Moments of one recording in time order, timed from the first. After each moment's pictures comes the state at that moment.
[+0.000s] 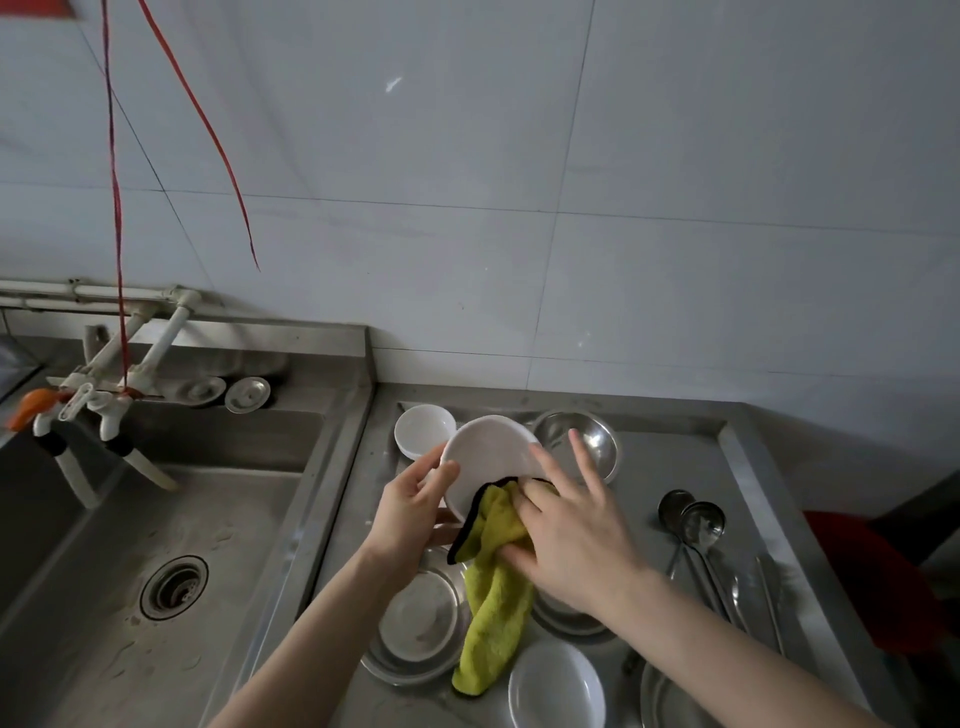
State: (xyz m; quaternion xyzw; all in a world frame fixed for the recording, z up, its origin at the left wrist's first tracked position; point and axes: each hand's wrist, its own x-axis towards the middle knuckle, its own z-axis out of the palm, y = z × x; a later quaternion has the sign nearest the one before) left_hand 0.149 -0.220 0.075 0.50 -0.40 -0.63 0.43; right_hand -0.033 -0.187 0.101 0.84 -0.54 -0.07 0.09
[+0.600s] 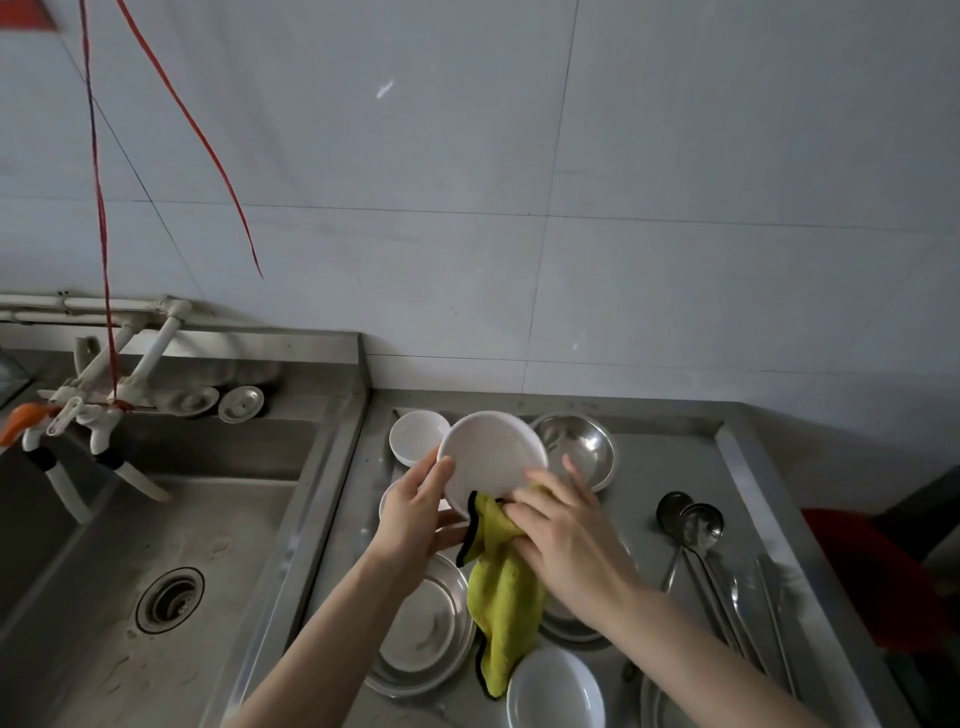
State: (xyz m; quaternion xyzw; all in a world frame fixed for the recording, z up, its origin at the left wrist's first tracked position) left_hand 0.134 -0.229 0.072 0.51 -0.34 -0.65 0.44; right_hand -0.047 -0.189 0.074 0.84 -0.52 0.13 0.01
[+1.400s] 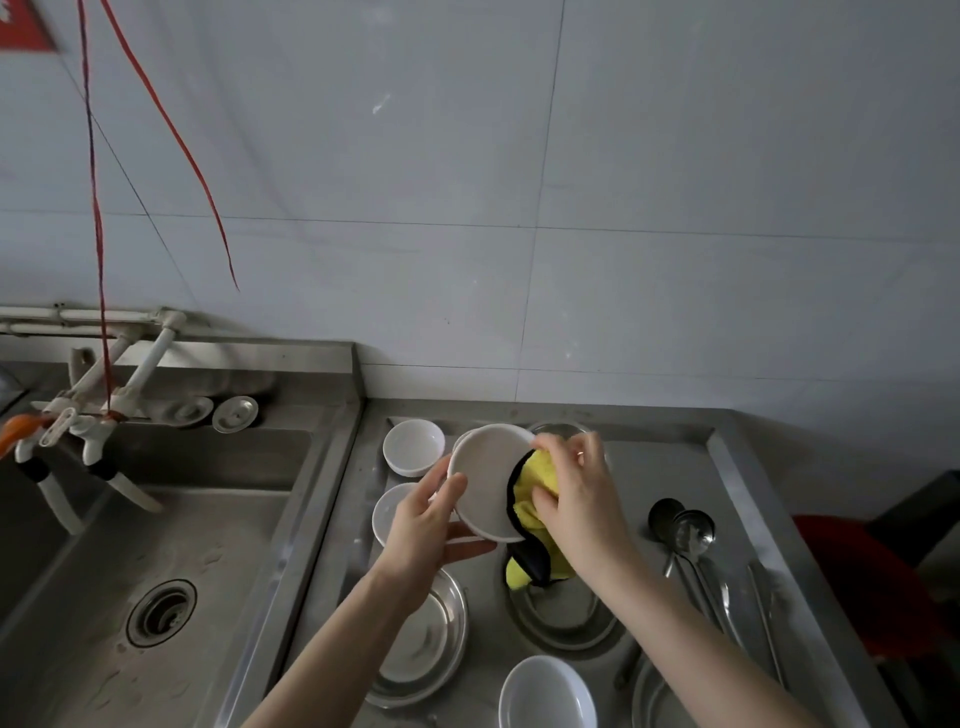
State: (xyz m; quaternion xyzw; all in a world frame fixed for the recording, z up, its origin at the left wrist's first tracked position) left_hand 0.120 -0.213 0.086 0.47 -0.38 -0.67 0.42; right_hand -0.057 -0.210 0.089 0.69 -0.64 0.32 -0.07
